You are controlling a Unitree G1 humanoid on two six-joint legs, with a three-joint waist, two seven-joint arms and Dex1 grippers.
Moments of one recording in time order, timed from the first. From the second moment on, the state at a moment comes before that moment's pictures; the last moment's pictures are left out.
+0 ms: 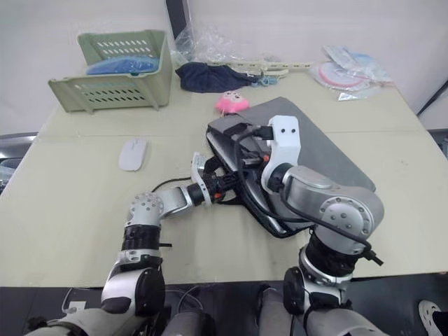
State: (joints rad) left arm -0.71 -0.06 0.37 0.38 -0.82 1.16 -0.25; right arm -0.72 -0.03 -0.32 -0.58 0.78 1.61 -0.27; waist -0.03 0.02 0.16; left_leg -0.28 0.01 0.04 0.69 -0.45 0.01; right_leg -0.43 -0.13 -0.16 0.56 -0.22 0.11
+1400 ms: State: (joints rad) left arm -0.90 -0.08 0.35 0.75 -0.74 0.93 -0.34; right arm -0.75 -0.02 -0.33 -0.55 0.77 1.61 -0.28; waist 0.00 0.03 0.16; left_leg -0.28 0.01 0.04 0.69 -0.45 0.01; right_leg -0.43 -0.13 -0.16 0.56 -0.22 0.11
